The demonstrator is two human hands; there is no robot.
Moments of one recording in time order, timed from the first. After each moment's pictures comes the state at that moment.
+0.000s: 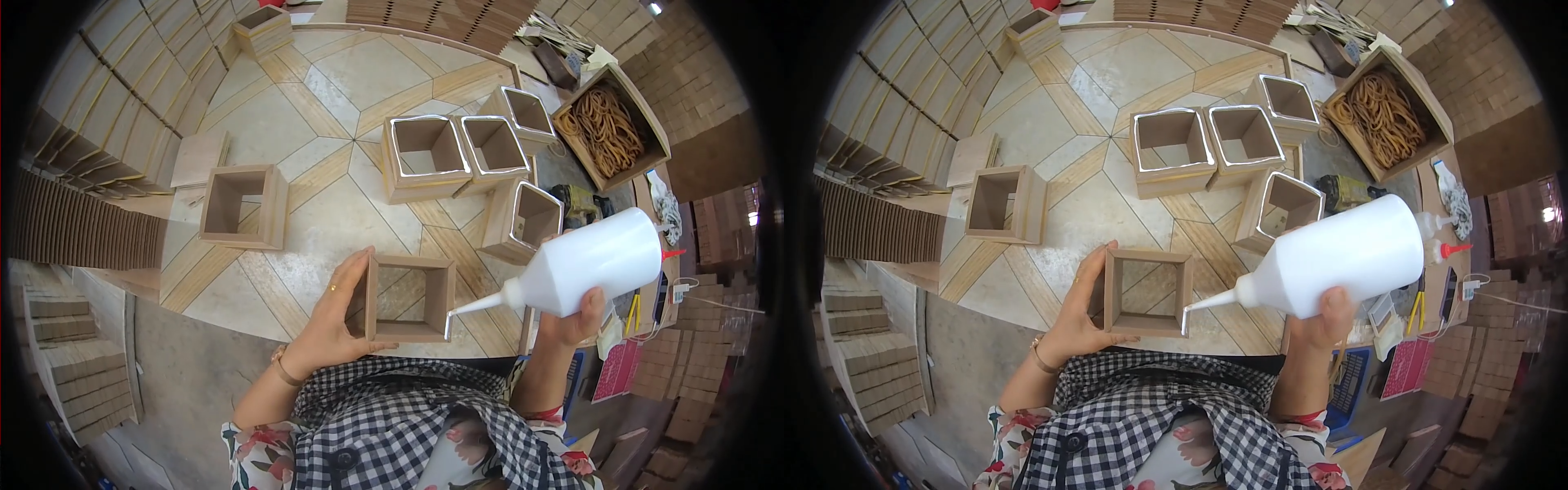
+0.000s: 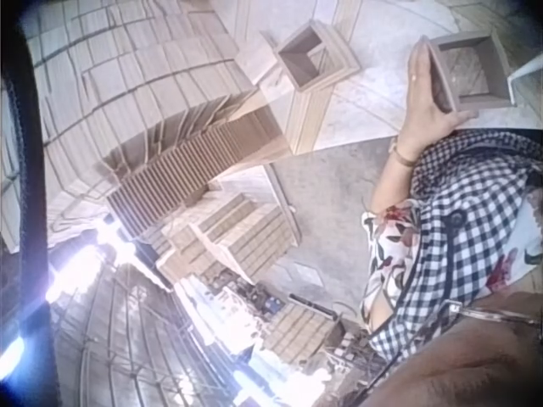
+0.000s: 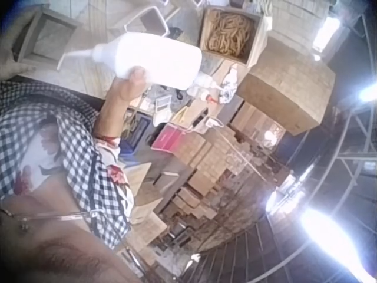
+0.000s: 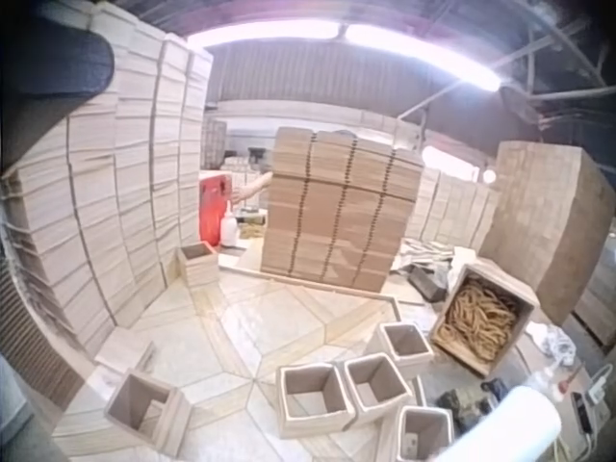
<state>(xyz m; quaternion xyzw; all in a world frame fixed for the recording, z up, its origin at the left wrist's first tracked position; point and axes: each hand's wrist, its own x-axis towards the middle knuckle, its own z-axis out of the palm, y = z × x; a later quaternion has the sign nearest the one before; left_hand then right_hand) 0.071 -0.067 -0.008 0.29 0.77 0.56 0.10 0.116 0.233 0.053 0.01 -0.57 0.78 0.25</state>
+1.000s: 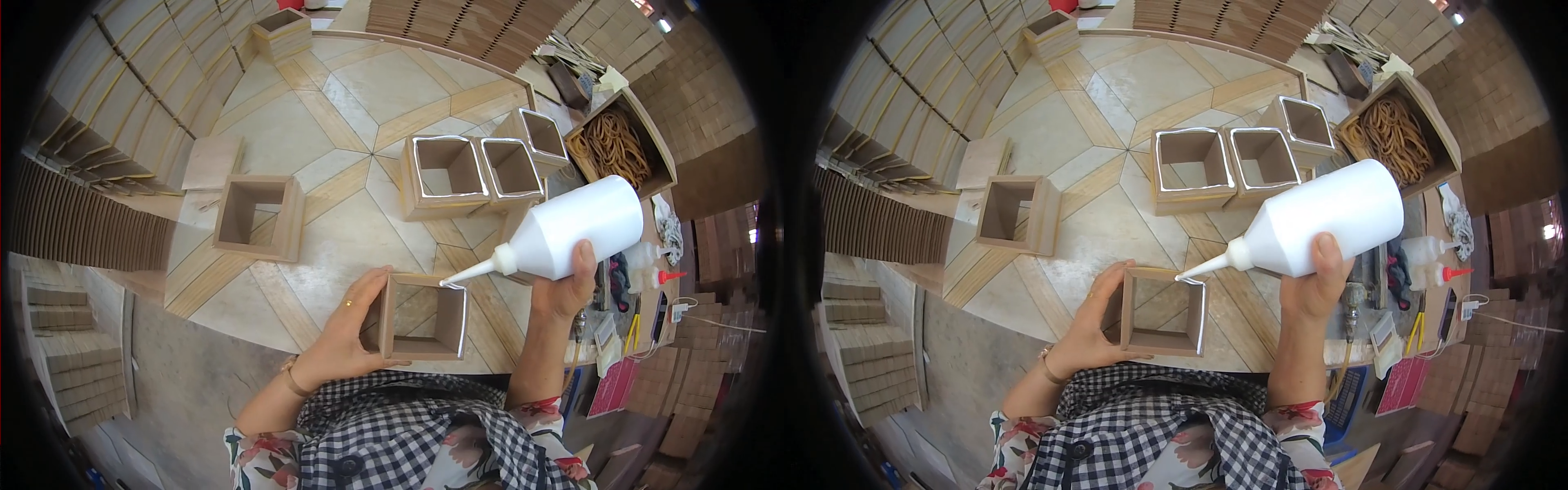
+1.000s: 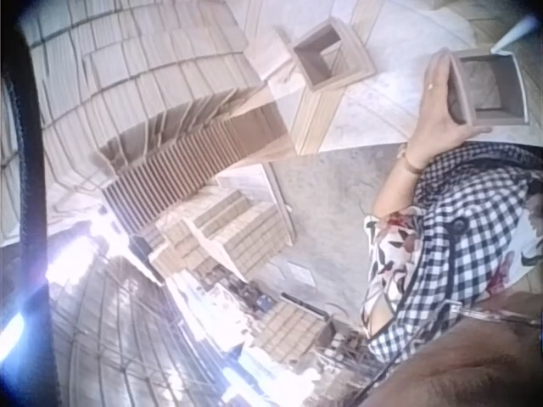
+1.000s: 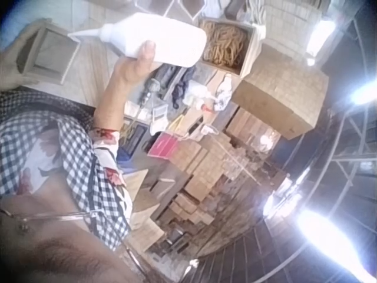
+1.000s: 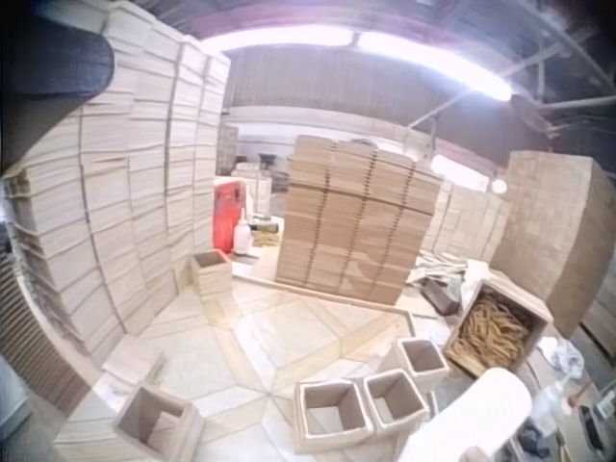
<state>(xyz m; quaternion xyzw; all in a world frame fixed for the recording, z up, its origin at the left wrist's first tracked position) 0.069 -0.068 -0.002 0.29 0.75 0.58 0.12 0.055 0.218 0.047 -0.06 -0.51 0.80 0.29</state>
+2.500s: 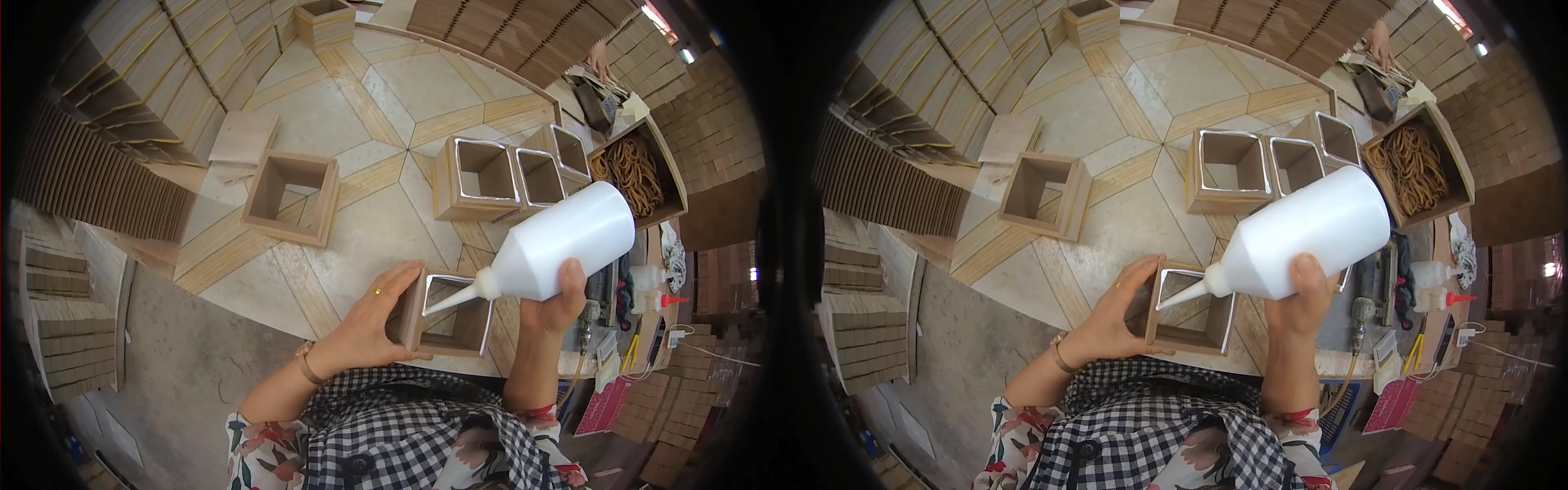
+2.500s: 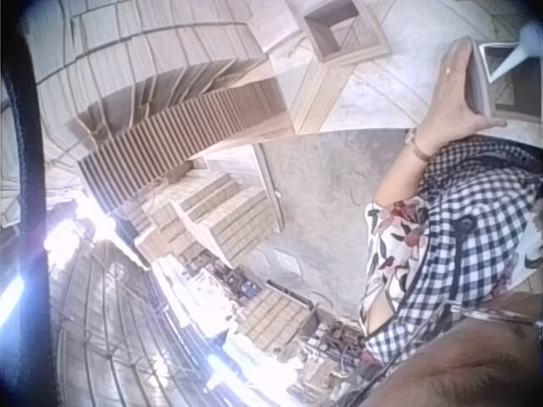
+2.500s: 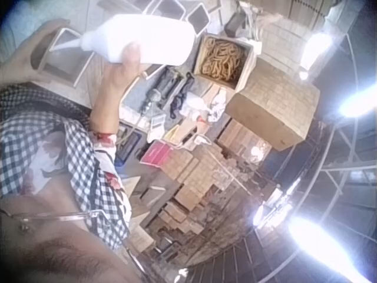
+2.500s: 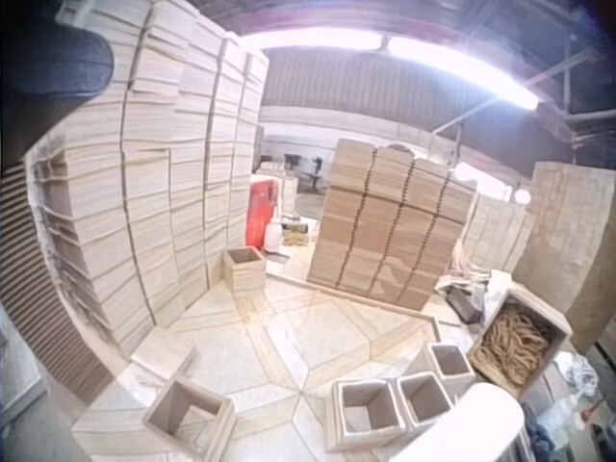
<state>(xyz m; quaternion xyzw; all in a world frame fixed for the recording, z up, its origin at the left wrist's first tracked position) 0.069 -0.066 -0.008 0.30 0.75 0.59 0.09 0.057 0.170 0.050 -0.03 -0.53 0.82 0.21</state>
